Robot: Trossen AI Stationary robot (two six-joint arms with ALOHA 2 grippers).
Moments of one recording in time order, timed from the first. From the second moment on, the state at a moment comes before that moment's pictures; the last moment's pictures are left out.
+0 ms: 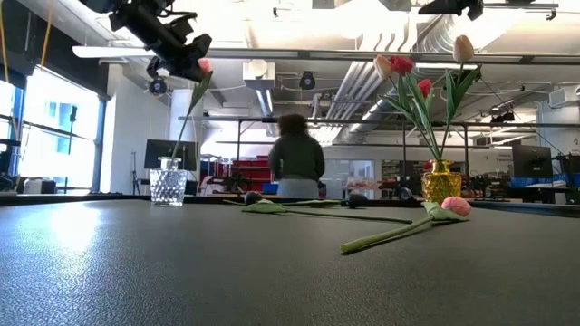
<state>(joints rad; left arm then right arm) 0.89 1.15 1.01 -0.19 -0.13 -0.07 -0.36 0.79 1.05 -0.28 0.49 0.32</state>
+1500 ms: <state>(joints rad) 0.50 1.42 1.10 -0.24 0.06 0.09 -0.36 0.79 1.05 -0.22 0.32 0.45</state>
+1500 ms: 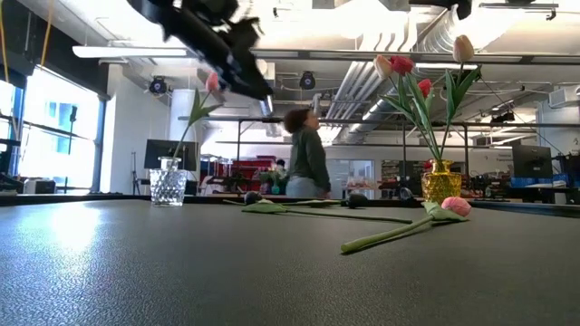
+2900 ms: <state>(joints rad) 0.60 2.44 2.23 -1.03 0.04 0.29 -0.25 0.79 1.05 -0.26 0.37 0.52</state>
